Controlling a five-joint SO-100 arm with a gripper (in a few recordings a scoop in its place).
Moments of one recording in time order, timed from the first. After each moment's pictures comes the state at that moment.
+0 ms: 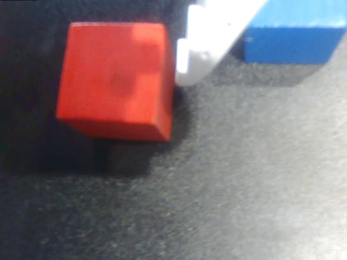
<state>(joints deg) 20.4 68.3 81.9 49.8 65.5</state>
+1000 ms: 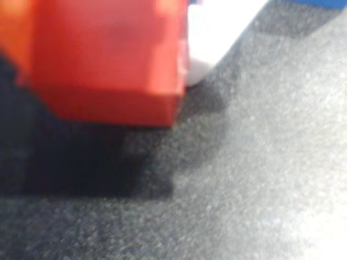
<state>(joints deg) 20.1 63.2 88.8 38.9 65.8</state>
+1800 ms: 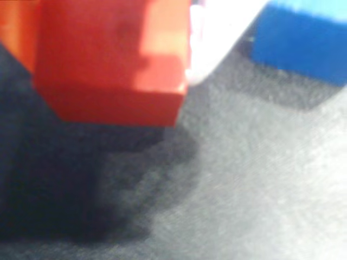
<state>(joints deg) 22.9 63.5 78.7 56.2 62.2</state>
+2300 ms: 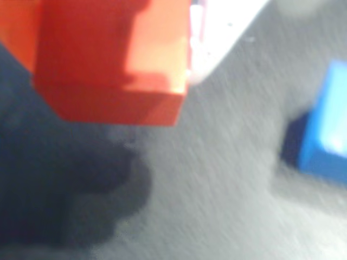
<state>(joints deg) 28.9 66.4 64.8 76.0 56.5</state>
